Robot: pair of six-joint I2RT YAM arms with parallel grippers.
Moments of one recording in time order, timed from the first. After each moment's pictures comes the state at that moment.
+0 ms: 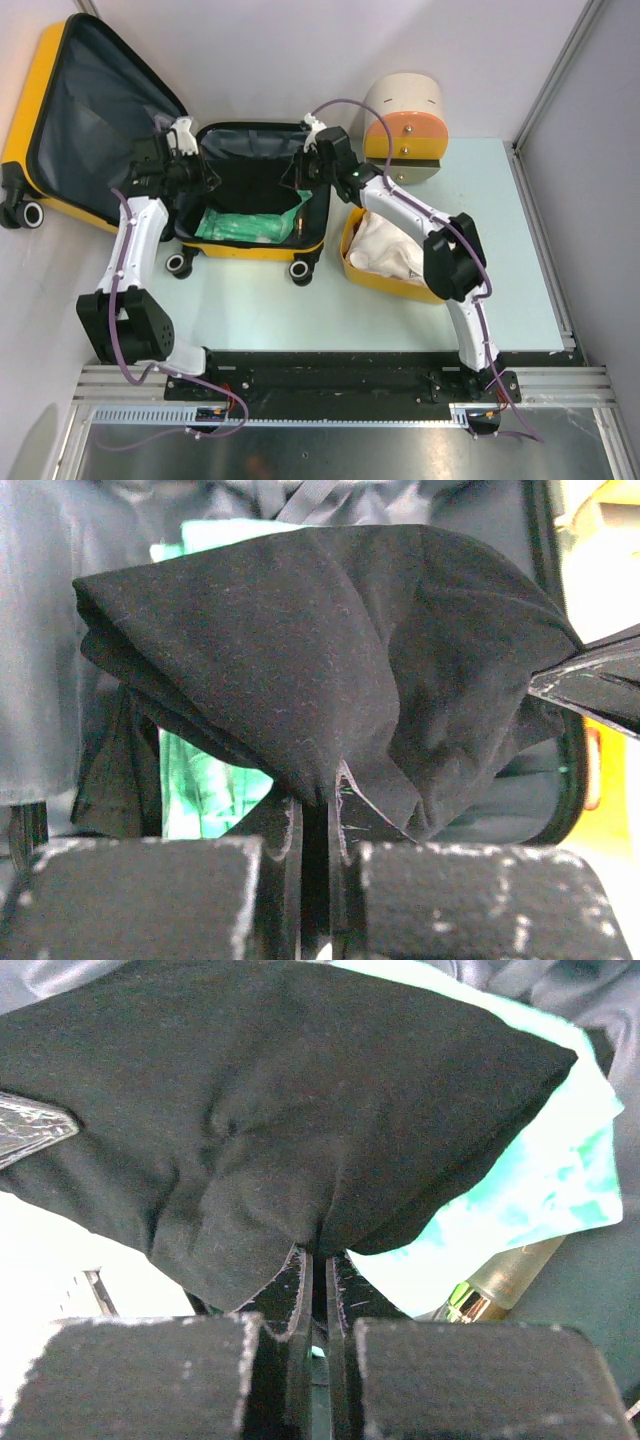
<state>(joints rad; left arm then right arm) 0.11 1.48 1.38 -0.54 0.37 -0.05 0.67 2.19 1.97 -0.17 -0.30 0.52</state>
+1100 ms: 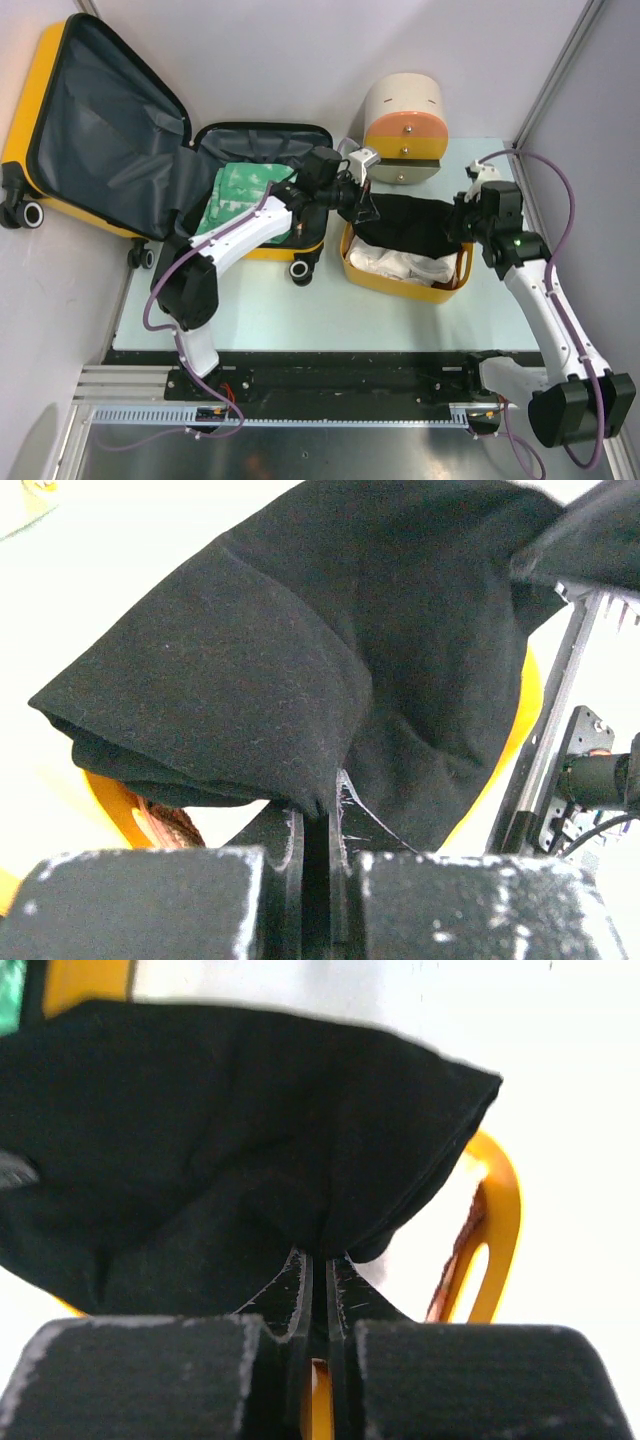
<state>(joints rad) -0.69 1.81 1.55 -0.27 0.48 -0.17 0.15 1.09 1.06 -0.56 -0.08 0.20</state>
